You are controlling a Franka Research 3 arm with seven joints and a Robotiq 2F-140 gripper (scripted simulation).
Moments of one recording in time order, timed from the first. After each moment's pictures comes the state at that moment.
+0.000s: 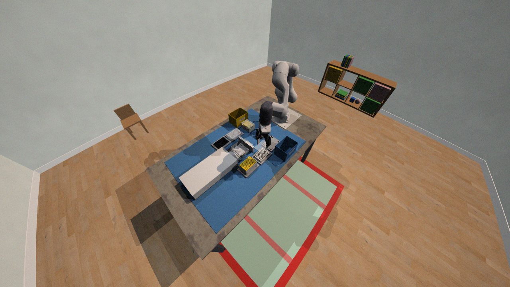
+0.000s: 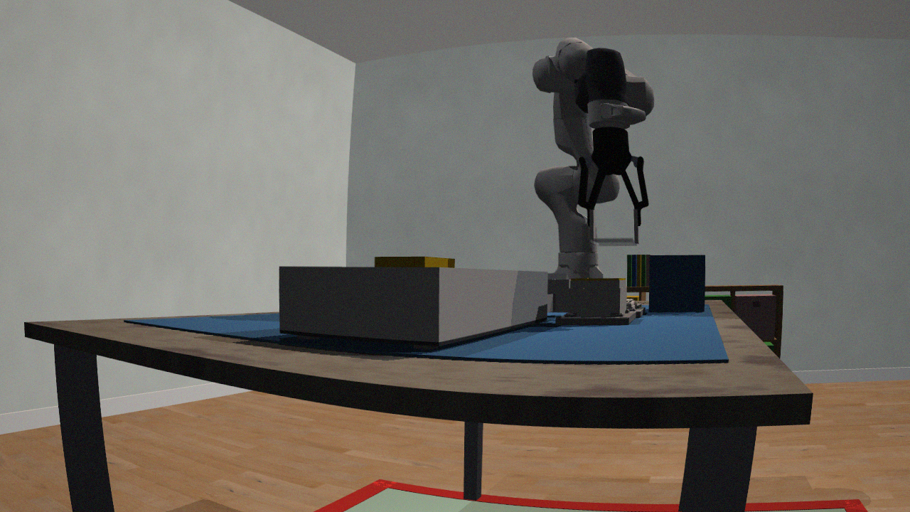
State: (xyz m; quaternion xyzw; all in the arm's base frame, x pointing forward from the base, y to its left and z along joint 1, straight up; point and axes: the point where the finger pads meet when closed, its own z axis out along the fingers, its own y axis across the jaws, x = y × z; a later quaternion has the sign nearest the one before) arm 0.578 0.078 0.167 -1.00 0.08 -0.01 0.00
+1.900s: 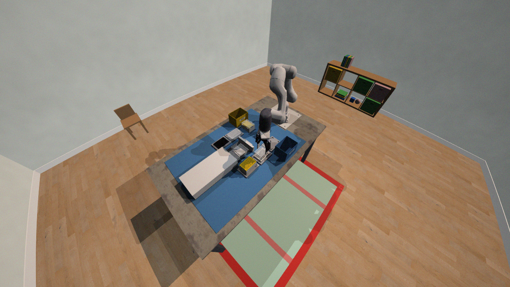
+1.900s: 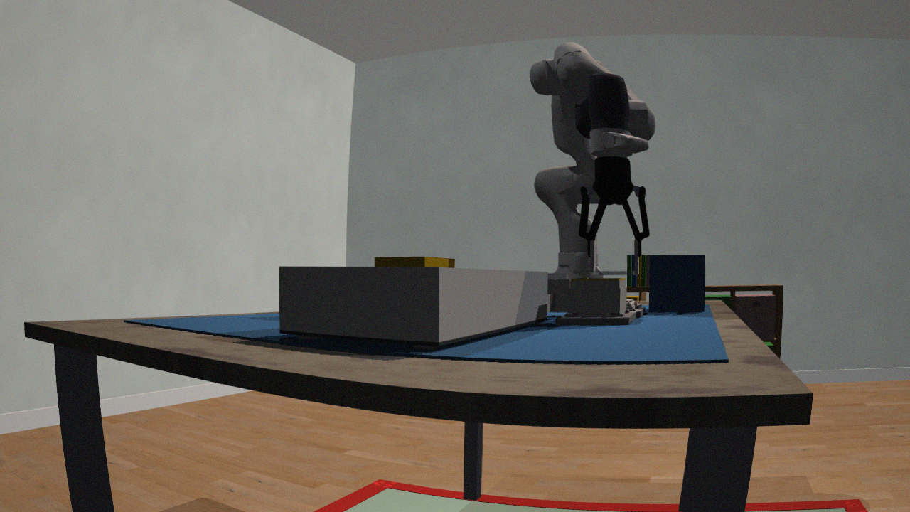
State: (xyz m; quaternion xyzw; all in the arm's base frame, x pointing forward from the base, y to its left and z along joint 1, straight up) arm 0.576 0.078 0.107 -1.00 0.08 0.00 0.00
